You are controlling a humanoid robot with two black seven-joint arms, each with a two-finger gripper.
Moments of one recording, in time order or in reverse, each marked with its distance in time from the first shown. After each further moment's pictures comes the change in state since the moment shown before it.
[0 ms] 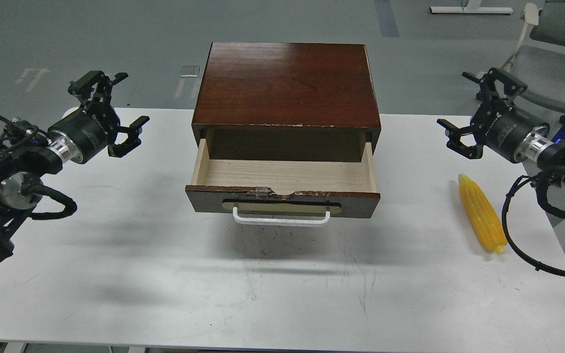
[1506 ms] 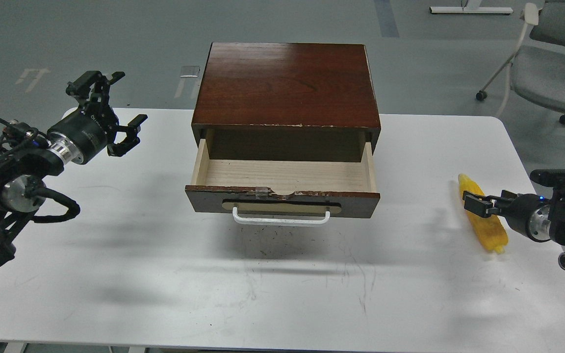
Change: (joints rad) left arm 0.012 -0.003 0.001 -0.009 0.006 0.030 -0.059; right arm -0.037 -0.052 -0.458 -0.028 -1.505 -0.421 0.003
